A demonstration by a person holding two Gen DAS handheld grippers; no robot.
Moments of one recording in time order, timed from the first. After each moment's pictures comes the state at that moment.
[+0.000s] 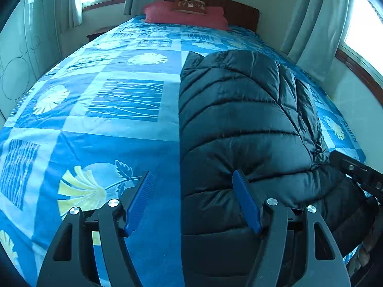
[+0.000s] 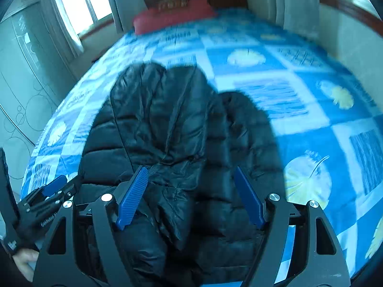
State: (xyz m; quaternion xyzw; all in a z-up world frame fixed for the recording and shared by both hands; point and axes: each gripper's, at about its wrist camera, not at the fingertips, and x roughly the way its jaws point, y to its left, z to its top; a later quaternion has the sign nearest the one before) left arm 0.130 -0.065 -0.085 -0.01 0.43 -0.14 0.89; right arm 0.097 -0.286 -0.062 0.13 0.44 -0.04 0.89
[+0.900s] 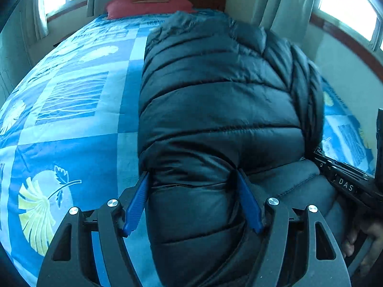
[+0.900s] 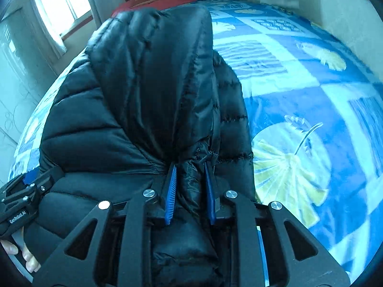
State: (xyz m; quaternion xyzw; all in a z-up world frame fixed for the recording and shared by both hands) left arm 0.148 -0.138 -0.129 0.04 0.46 -0.20 0.86; right arm 0.077 -0.355 -0.147 0.18 0.44 -0.06 0.88
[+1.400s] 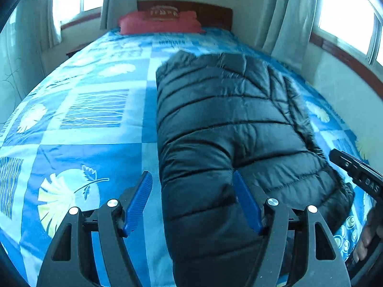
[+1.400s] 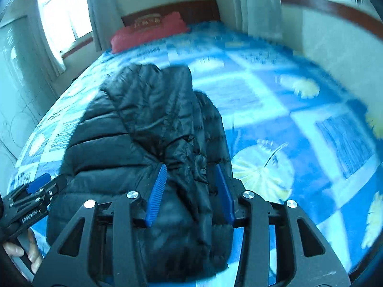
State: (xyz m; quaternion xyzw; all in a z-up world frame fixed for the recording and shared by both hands) left arm 0.107 -0.101 -0.087 0.02 0.40 -0.19 0.90; right arm 0.016 -0.323 -0.064 0.13 0.36 -0.09 0.92
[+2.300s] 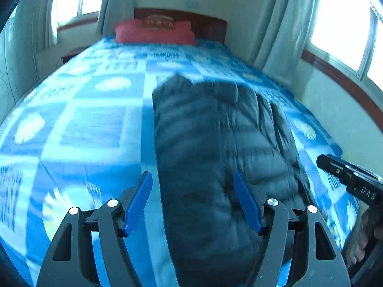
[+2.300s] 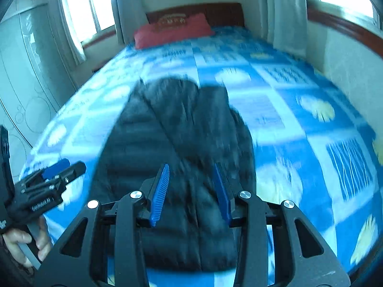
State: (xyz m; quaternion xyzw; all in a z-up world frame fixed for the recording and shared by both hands) left arm 0.134 -0.091 -0.046 -0.01 0.38 -0.21 0.90; right arm 0.070 -0.314 -0.014 0.11 0.36 -0.04 0.93
